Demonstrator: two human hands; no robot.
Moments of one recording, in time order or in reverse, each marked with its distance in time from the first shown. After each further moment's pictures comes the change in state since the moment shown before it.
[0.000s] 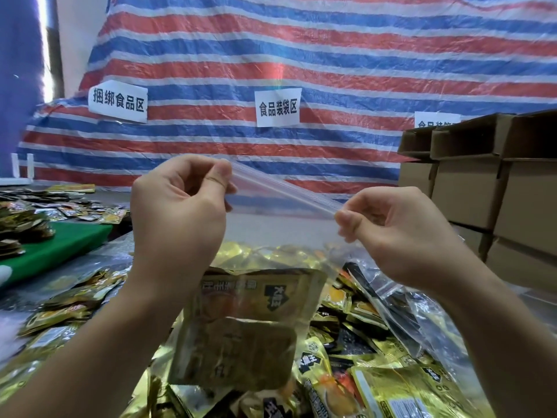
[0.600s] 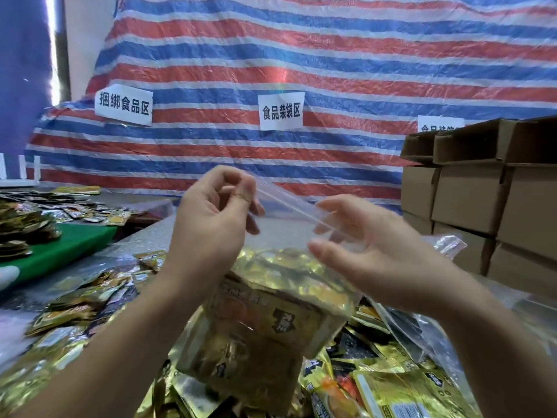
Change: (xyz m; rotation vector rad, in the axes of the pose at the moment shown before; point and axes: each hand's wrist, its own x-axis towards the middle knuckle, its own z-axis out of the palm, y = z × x) left_hand 0.000 -0.016 0.013 -0.150 -0.243 -0.065; right_hand -0.005 -0.009 0.013 -0.089 -0.245 -0.031
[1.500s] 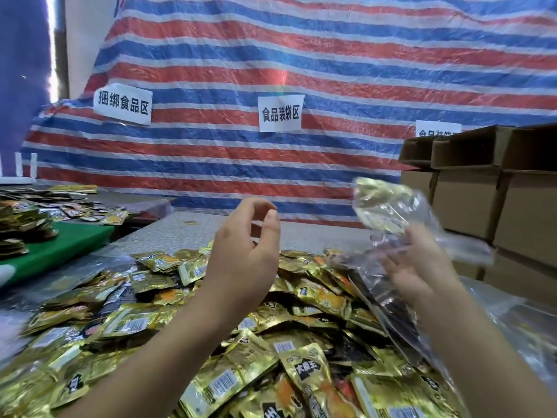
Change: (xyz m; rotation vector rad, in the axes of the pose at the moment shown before) left_hand -0.023 -0.021 0.022 0.258 -0.066 -0.038; right_hand 0.023 0.097 0.005 1.352 0.653 0.838
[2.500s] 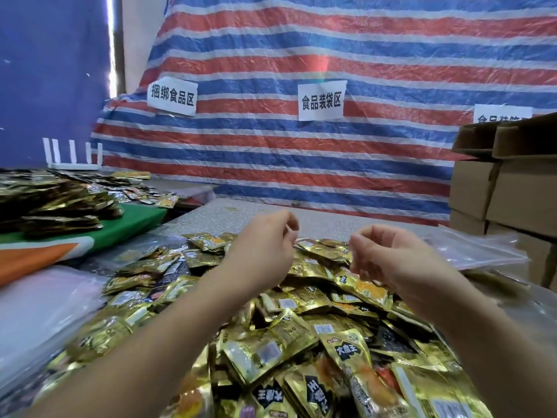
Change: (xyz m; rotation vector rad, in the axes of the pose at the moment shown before) left_hand 0.011 -0.033 -0.029 0.560 -0.248 -0.069; right_hand -0.062 0.042 0.038 -0.784 -0.613 -0.215
